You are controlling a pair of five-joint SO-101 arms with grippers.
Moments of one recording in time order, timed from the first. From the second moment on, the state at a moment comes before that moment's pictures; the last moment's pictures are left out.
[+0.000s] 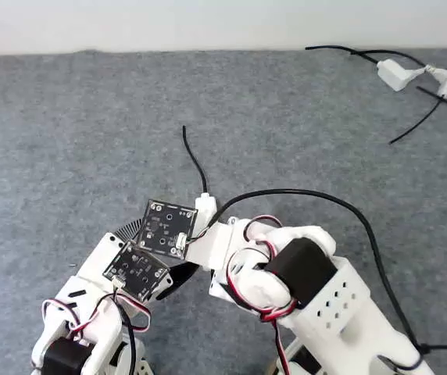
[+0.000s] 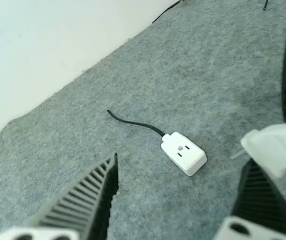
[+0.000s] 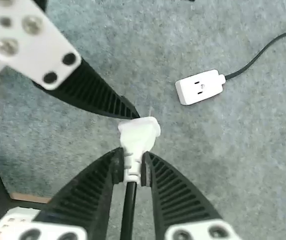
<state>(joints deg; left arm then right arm) 14.9 -103.5 72.6 70.6 -16.0 -49.1 -40.1 16.2 96.9 31.1</state>
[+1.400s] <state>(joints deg) -17.8 -103.5 75.2 63.3 -15.9 -44.5 -35.3 14.9 97.1 39.8</state>
